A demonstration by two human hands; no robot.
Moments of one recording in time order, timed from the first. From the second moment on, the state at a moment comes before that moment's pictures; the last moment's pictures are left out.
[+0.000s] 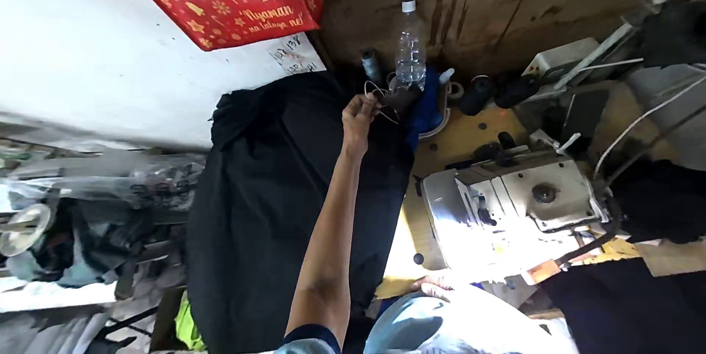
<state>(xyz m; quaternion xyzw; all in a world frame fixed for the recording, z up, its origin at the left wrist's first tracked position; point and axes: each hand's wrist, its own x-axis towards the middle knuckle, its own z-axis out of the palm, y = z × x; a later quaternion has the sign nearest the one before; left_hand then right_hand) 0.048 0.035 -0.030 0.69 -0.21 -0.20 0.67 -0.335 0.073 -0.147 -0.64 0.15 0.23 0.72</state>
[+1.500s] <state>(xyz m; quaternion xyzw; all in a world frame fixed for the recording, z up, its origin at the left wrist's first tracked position) 0.044 0.063 -0.080 0.58 -0.32 -0.34 0.67 0.008 -0.159 0.064 -0.75 0.38 -0.48 0.24</state>
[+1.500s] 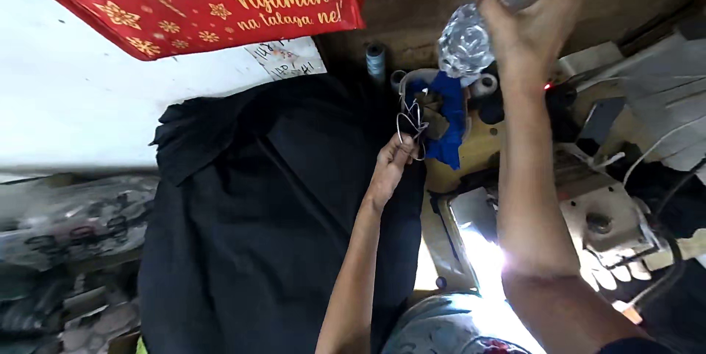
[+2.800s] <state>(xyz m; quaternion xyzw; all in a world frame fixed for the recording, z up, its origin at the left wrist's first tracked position) -0.030 0.271 0.006 0.86 -0.41 -0.13 0.27 -0.027 -0.079 -0.061 -0.76 0.55 -0.11 0.33</state>
